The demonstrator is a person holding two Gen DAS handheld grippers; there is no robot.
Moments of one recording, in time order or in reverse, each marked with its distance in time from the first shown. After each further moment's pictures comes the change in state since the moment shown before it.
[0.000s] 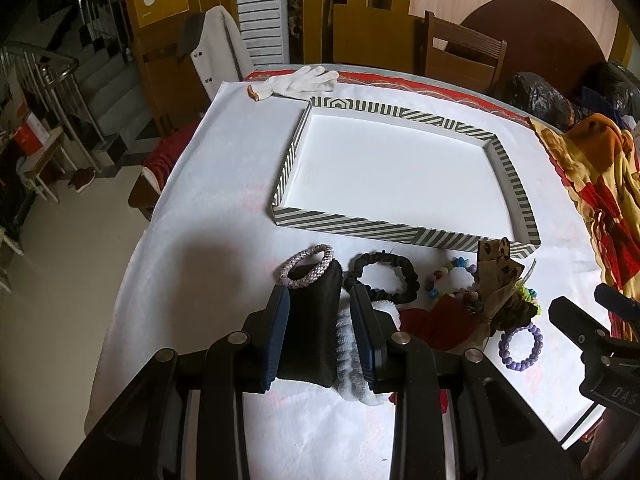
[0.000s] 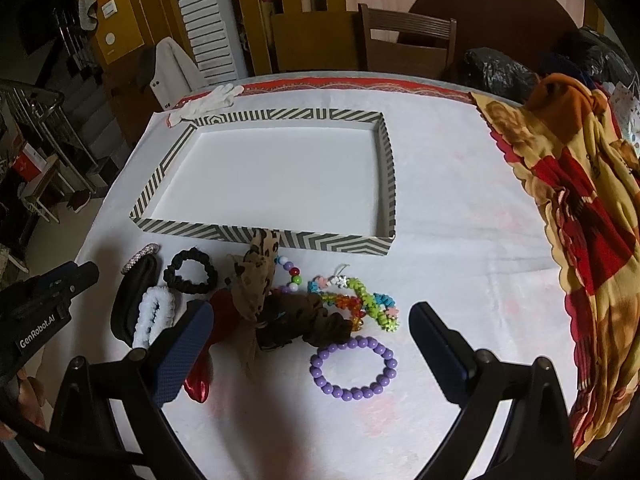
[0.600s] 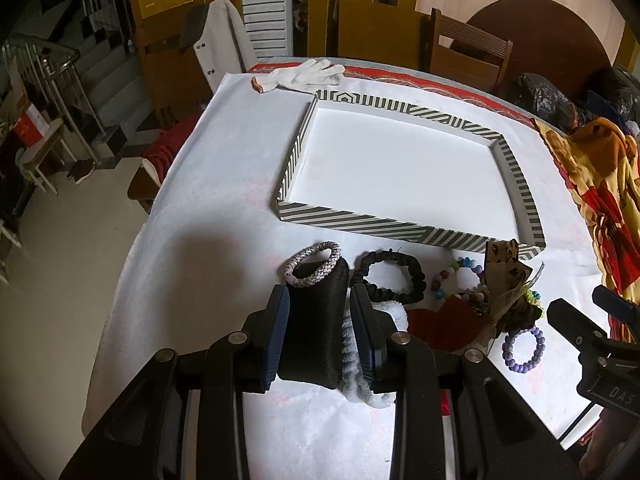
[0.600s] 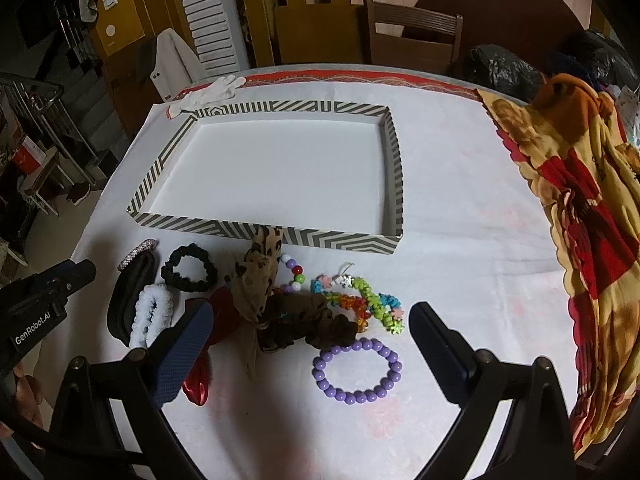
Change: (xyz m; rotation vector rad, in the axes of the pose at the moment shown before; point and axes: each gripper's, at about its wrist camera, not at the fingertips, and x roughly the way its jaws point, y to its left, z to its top) left arm 0.006 0.008 0.002 -0.020 0.021 -0.006; right arm 0.010 0.003 0.005 -0.014 0.027 -0.001
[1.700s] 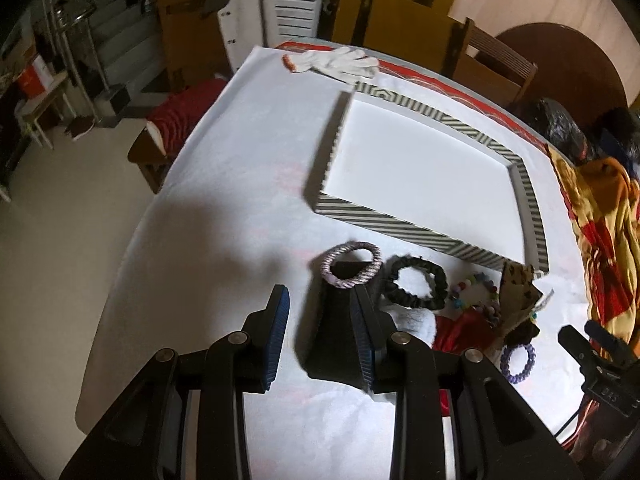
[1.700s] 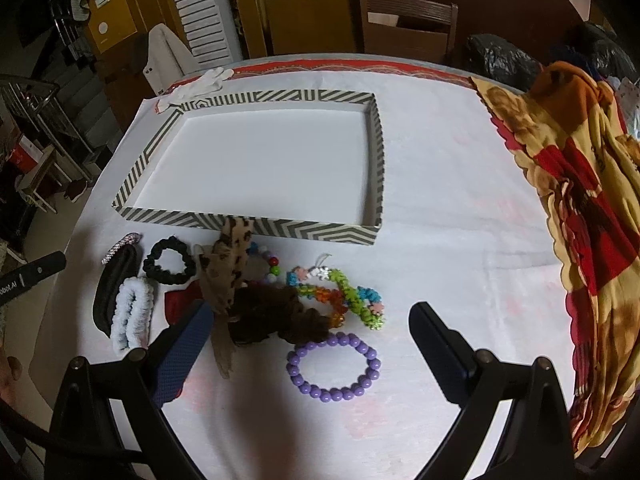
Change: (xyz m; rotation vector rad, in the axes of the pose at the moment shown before) left arm 0.008 0.052 0.010 -0.140 0.071 -0.055; right arm 0.007 -0.024 -0.002 0.019 0.037 -0.001
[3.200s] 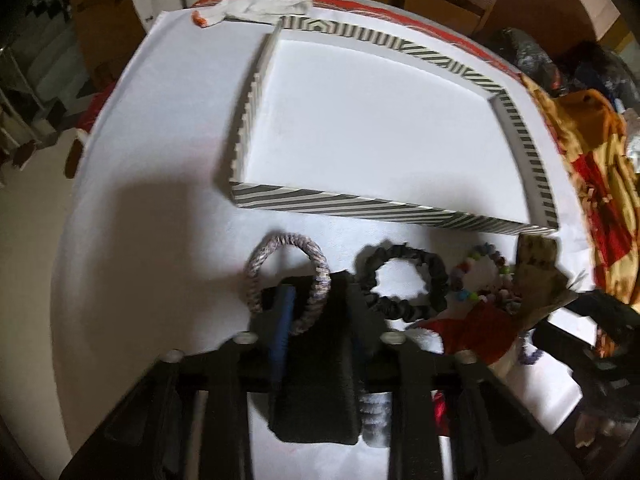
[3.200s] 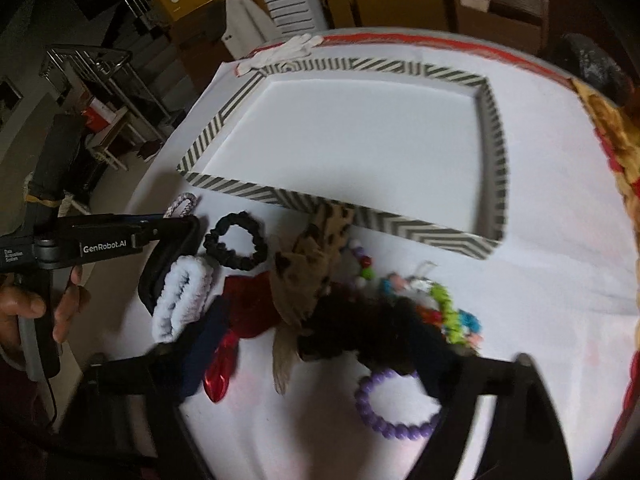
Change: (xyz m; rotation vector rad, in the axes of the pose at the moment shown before) left arm 0.083 -0.033 0.023 0.205 0.180 -0.138; right arm 0.050 0.033 0.010 -0.145 0.095 0.315
